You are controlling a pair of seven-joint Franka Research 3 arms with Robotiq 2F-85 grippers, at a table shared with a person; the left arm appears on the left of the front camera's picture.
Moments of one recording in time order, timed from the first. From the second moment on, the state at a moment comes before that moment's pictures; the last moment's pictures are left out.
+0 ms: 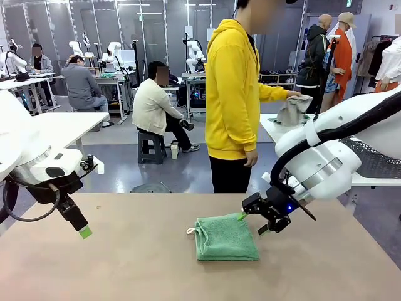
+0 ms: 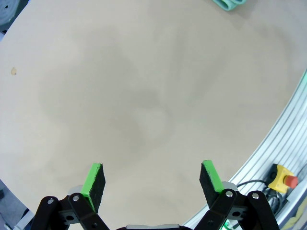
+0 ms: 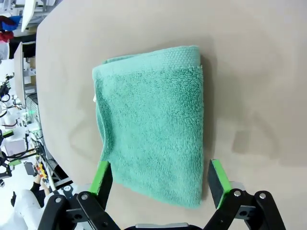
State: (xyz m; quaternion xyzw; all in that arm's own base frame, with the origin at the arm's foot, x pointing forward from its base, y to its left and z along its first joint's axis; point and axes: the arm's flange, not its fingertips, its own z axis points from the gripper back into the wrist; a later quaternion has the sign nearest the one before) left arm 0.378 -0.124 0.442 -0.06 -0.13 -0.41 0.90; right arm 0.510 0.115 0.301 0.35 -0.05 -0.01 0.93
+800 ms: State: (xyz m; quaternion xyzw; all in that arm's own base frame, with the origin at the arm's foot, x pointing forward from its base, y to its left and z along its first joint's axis) left arm 0.378 -0.124 0.442 -0.06 -0.13 -0.41 0.90; right arm 0.518 0.131 0.269 0.37 -0.06 -0.04 0.93
